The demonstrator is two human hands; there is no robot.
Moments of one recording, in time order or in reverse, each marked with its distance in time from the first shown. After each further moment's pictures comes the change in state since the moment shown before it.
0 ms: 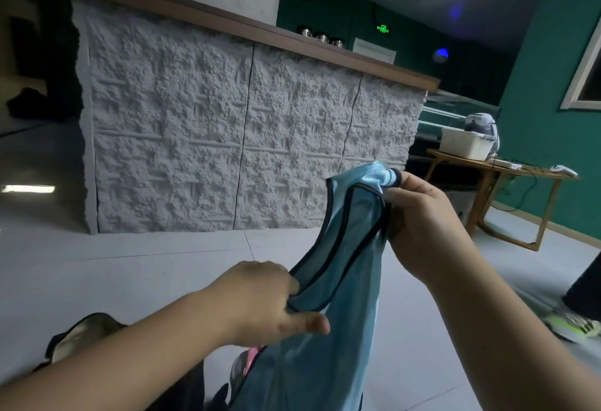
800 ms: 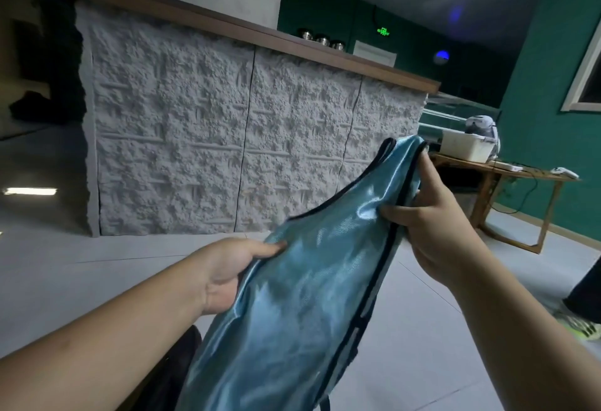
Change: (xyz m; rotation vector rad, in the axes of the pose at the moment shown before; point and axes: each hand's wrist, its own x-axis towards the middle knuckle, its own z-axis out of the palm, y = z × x) left_hand 0.001 -0.018 -0.033 -1.794 -0.064 -0.497; right_hand 0.011 -0.002 -0.027 -0.310 -0.017 -0.099
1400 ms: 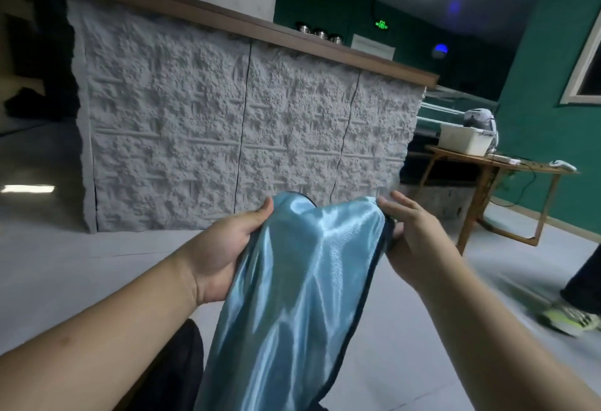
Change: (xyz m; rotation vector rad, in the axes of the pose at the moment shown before) left_hand -0.002 0.002 0.005 -0.042 -0.202 0.209; right_hand 0.003 0.040 0.000 0.437 0.237 0.270
